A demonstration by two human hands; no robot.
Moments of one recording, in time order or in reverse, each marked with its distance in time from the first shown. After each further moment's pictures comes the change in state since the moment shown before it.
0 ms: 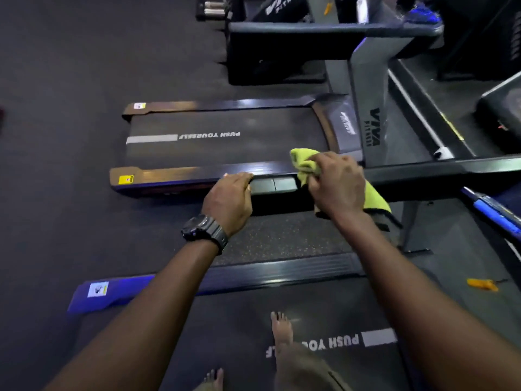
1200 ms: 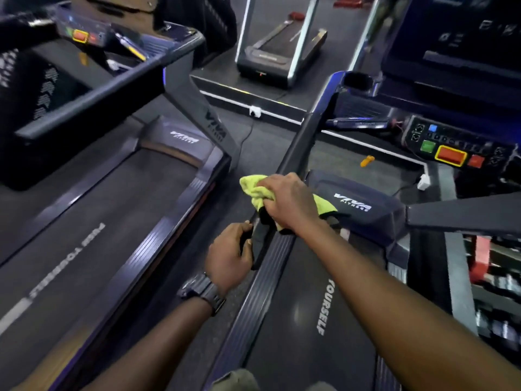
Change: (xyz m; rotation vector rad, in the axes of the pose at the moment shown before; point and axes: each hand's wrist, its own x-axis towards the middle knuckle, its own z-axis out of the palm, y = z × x) left_hand 0.089 -0.070 -0.019 -0.469 -0.547 0.690; right_hand 0.011 -0.123 -0.003 -0.063 -0.059 0.691
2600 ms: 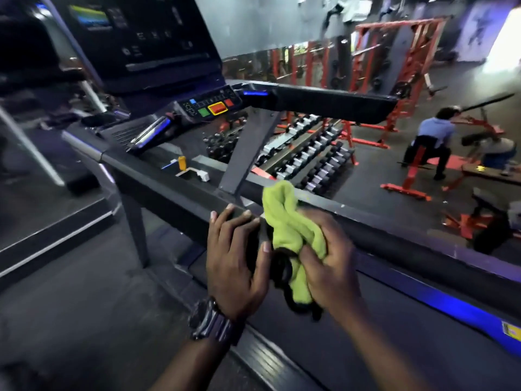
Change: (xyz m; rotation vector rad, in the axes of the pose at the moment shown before) left_hand 0.094 -0.098 0.035 -0.680 -0.353 1.292; right_hand -0.098 -0.148 0.169 0.143 1.434 0.774
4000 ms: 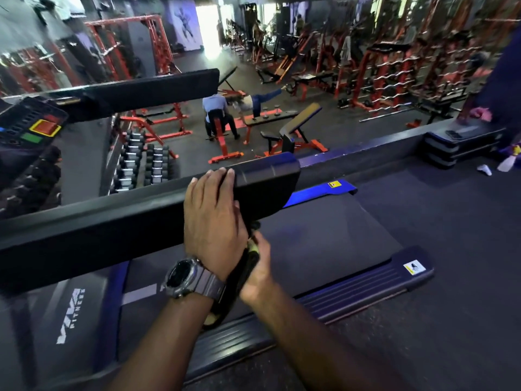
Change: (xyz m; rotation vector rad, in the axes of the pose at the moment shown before) left_hand 0.059 -0.154 -0.060 -0.201 -0.477 0.537; right_hand -0.053 0.036 0.274 1.042 0.902 0.557
